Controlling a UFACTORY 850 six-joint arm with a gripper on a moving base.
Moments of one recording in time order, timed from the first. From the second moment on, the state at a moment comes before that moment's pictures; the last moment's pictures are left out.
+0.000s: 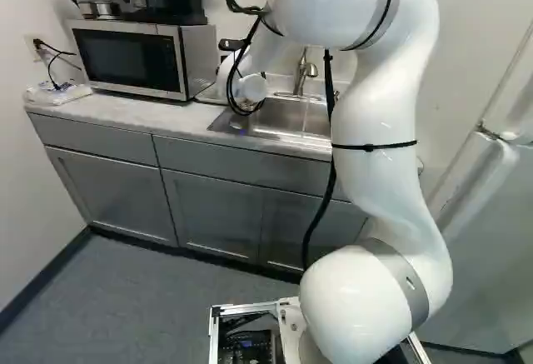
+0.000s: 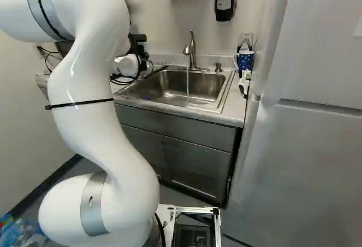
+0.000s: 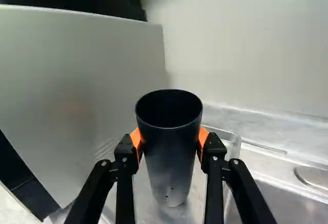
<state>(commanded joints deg) 15.9 -27.1 -69.0 1.6 44.8 2.4</state>
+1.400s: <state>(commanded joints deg) 15.9 -27.6 -68.8 1.6 42.4 2.4</state>
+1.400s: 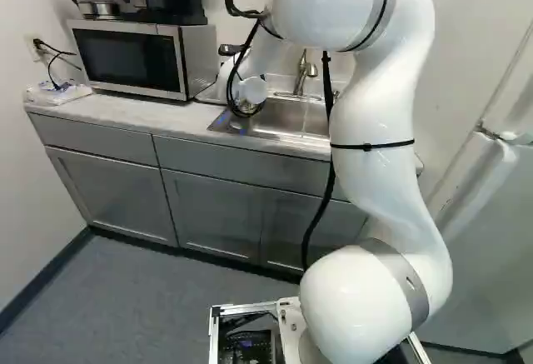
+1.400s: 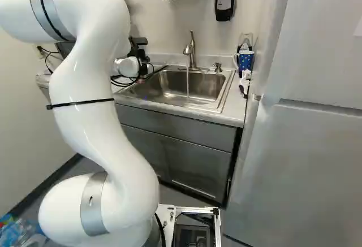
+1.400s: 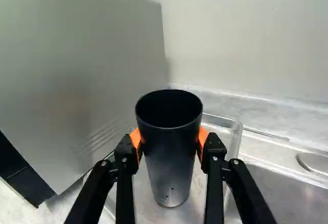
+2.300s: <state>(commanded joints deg) 15.9 -26.4 -69.3 1.6 42.4 2.4</state>
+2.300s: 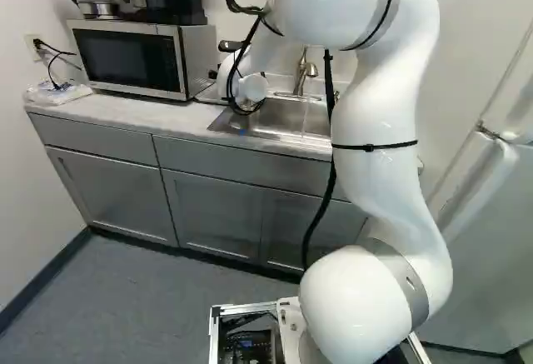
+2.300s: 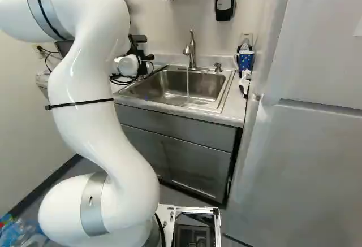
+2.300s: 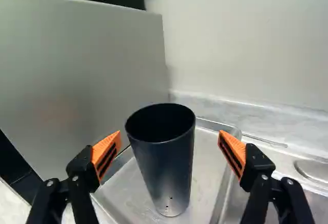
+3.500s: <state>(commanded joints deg) 15.5 -22.5 -72.0 1.2 42.4 2.4</state>
